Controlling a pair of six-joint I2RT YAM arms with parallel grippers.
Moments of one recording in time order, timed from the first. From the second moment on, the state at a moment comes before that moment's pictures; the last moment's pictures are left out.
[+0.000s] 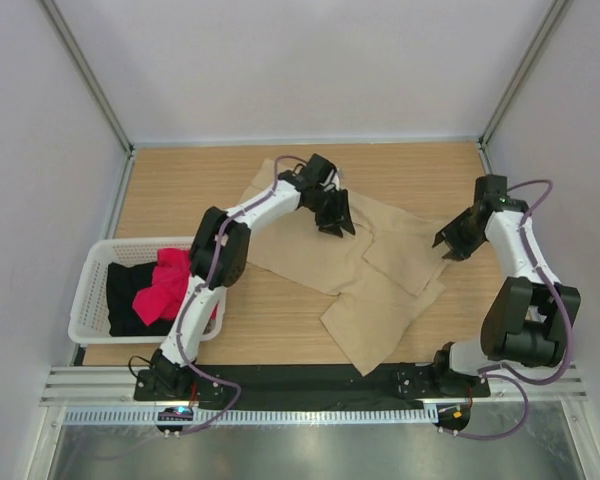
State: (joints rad) left arm -0.65 2.41 2.04 -0.64 0.50 -0.67; right arm -0.21 1.44 1.08 -0.89 -0.09 0.71
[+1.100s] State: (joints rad) left arm -0.21 2.72 2.33 -0.18 0.35 -0.94; right arm -0.35 1.82 1.33 -0.60 -0.06 0.55
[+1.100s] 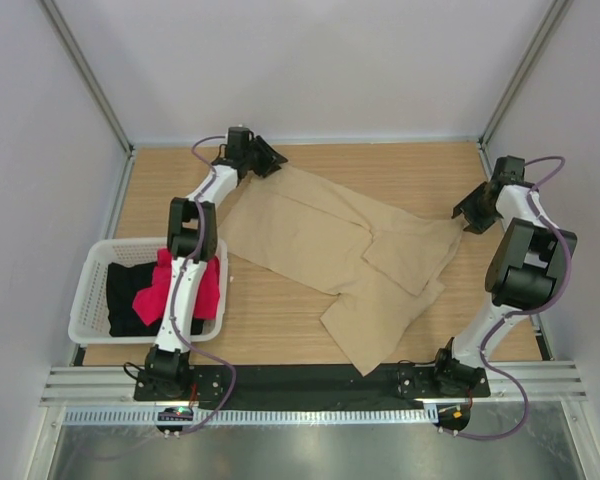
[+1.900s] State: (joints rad) left arm -0.18 2.74 2.33 -0.16 0.36 -1.07; right arm -0.42 1.87 1.28 -0.58 0.03 0.61
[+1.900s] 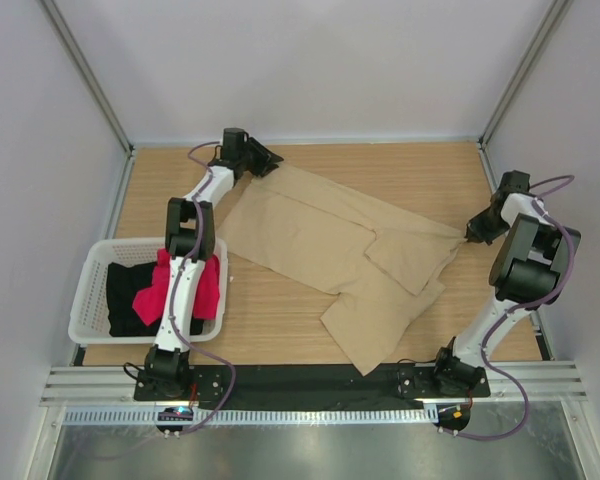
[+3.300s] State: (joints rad) left arm -0.12 2.68 2.36 -0.22 0.39 -0.94; right arm -0.30 2.38 2.19 -0.85 0.08 0.58
